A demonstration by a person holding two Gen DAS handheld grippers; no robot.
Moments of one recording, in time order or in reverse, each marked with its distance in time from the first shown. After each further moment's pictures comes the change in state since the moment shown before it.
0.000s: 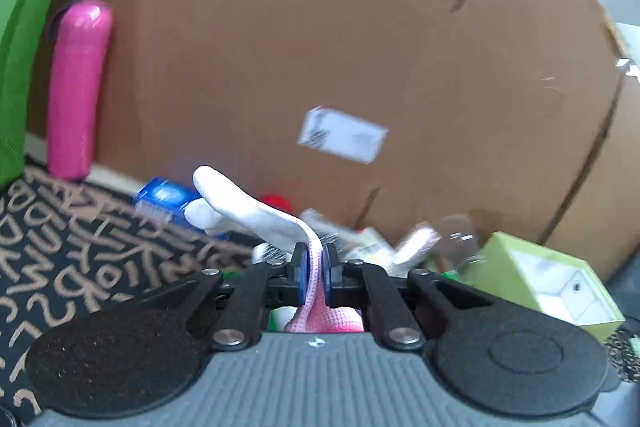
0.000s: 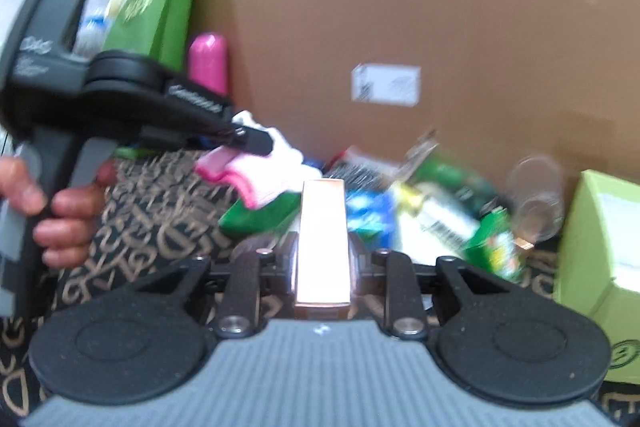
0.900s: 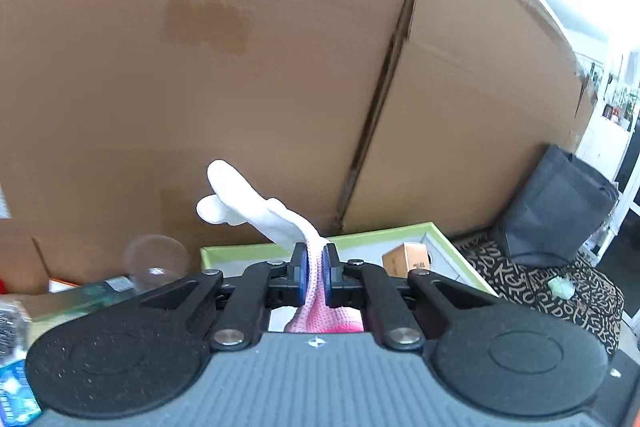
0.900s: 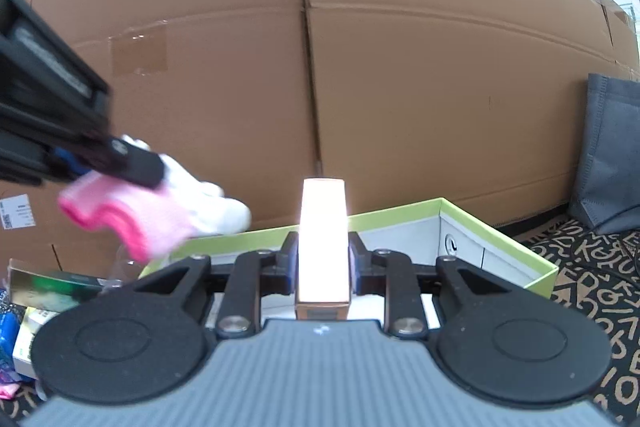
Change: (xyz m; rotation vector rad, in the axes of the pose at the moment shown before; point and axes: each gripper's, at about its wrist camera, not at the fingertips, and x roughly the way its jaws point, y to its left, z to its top) left arm 0.107 -0.248 0.008 0.271 0.166 -0.336; right arm -0.081 -0.183 -0.016 0.339 -0.258 -0.752
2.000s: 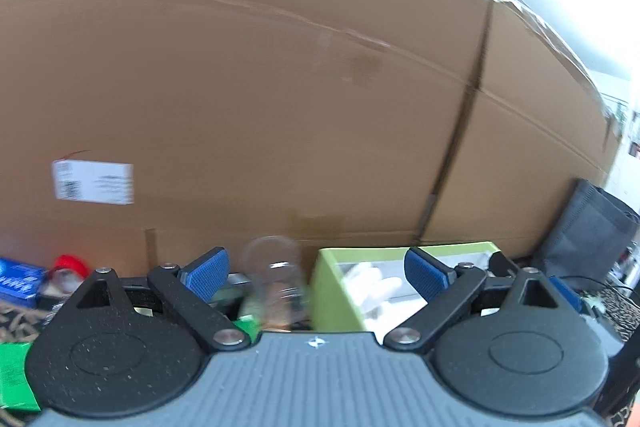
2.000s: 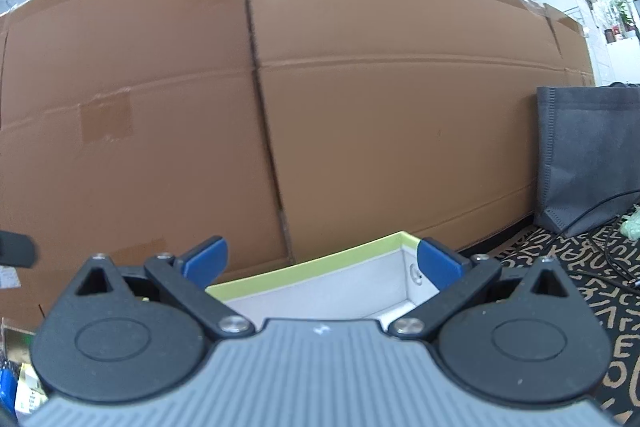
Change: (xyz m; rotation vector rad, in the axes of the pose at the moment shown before) left arm -0.086 0.070 -0.035 -0.047 -0.183 0.122; right arm -0.015 -0.008 -0.001 0.098 -0.144 -0.090
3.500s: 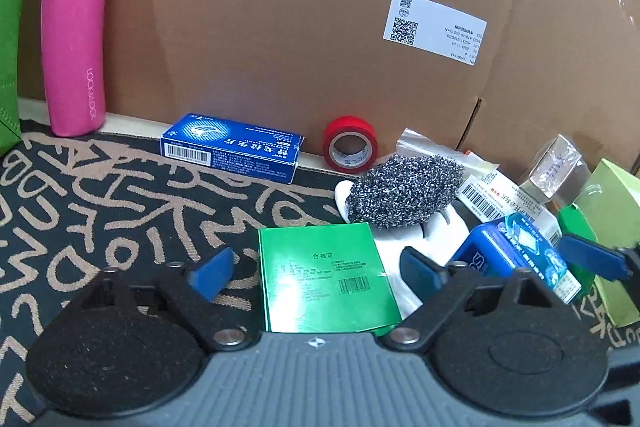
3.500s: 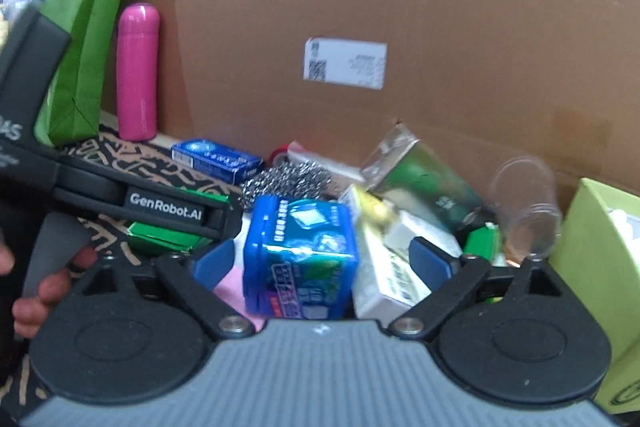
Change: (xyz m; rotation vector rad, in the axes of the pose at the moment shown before) left arm -0.004 0.193 -0.072 -0.132 0.222 0.374; right arm -0.035 0.232 -0.096 -0.478 0.400 0.687
